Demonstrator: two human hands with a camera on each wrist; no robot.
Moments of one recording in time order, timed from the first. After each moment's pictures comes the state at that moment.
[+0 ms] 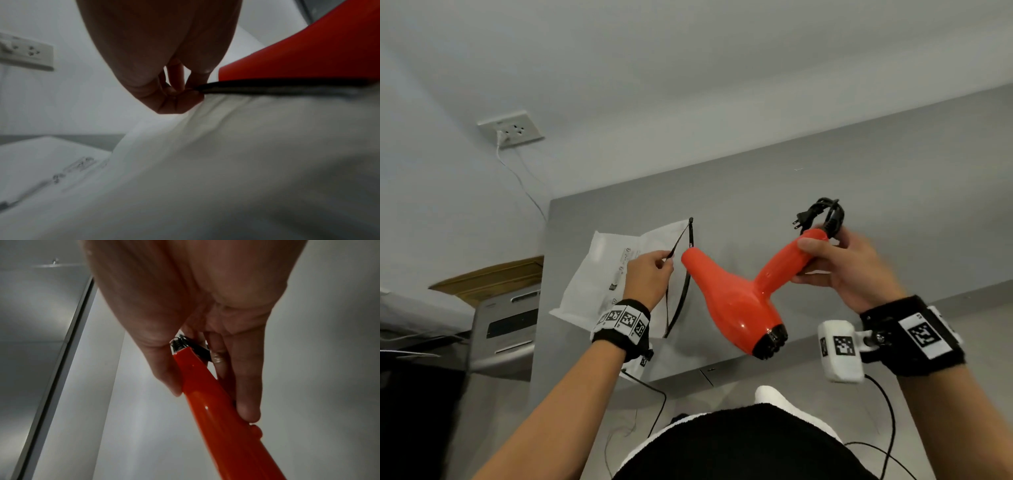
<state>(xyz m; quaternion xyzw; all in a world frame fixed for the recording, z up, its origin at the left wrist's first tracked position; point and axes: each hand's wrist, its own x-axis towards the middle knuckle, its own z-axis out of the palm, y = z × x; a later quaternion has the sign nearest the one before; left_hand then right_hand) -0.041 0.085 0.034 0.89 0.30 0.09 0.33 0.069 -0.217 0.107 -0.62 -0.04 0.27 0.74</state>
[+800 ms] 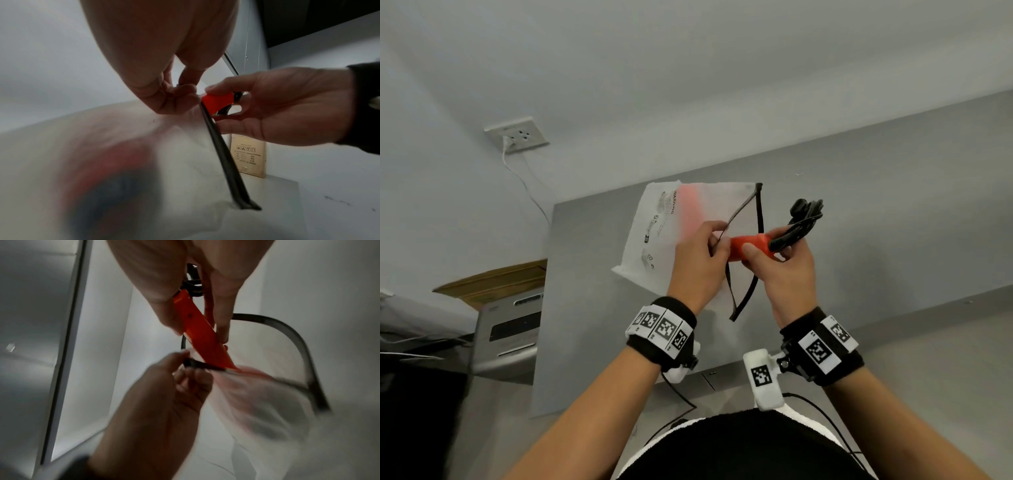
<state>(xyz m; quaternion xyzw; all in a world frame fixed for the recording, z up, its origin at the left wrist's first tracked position) -0.020 0.001 0.104 0.86 0.16 0.19 0.44 0.018 -0.132 0.094 -0.65 0.00 0.08 0.75</state>
